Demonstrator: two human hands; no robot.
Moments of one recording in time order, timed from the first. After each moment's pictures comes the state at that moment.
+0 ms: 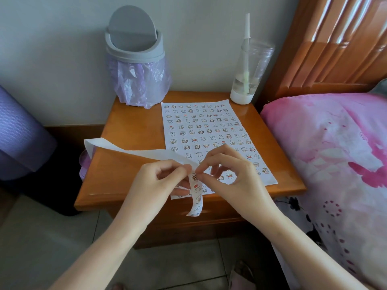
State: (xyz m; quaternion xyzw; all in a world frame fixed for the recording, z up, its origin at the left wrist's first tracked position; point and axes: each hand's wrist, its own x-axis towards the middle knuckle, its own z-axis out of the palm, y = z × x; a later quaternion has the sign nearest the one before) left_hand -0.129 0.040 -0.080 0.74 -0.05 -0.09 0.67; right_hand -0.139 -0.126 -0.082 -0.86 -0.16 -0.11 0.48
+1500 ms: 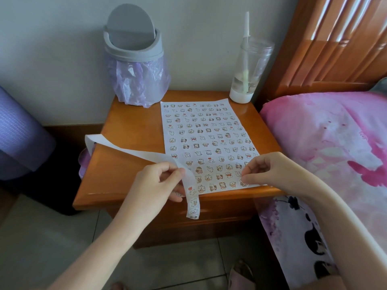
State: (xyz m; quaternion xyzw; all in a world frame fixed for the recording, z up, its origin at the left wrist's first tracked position) left_hand -0.122 0.045 -0.097 0.82 -0.04 -0.10 0.56; right_hand -0.122 -0.204 -0.068 -0.90 0.02 0.14 0.41
